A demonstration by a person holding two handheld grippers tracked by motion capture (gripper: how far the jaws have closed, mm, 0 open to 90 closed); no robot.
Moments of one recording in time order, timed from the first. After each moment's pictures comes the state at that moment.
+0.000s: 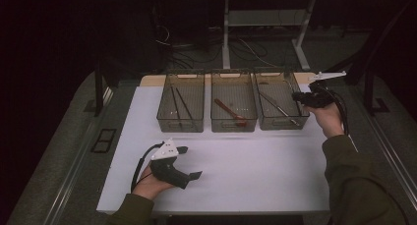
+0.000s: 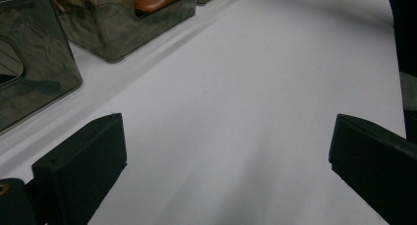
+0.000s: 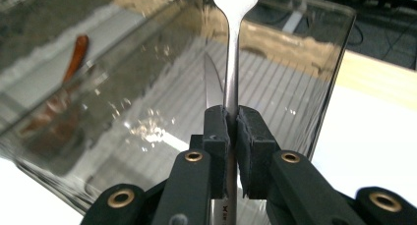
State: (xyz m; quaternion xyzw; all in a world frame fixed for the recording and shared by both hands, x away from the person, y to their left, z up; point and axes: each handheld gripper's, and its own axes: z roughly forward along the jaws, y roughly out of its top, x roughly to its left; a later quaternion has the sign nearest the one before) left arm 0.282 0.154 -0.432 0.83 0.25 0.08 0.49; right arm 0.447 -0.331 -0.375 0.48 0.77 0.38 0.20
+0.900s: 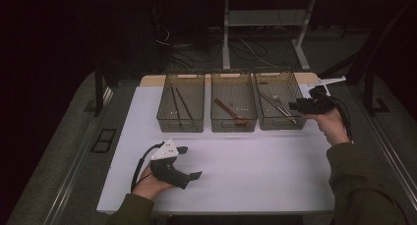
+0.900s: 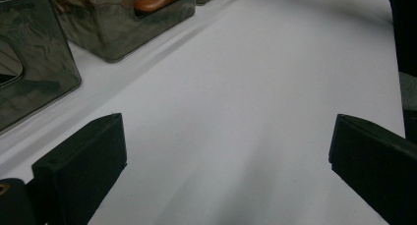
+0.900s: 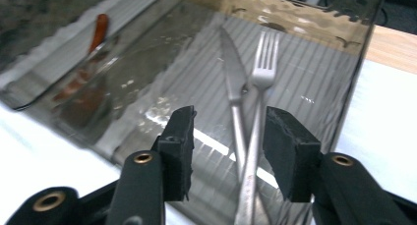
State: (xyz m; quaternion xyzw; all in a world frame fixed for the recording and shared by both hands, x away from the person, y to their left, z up) left arm 0.281 0.154 -0.432 0.83 0.25 0.08 0.49; right arm 0.431 -0.330 -0.381 0.48 0.78 0.38 0.16
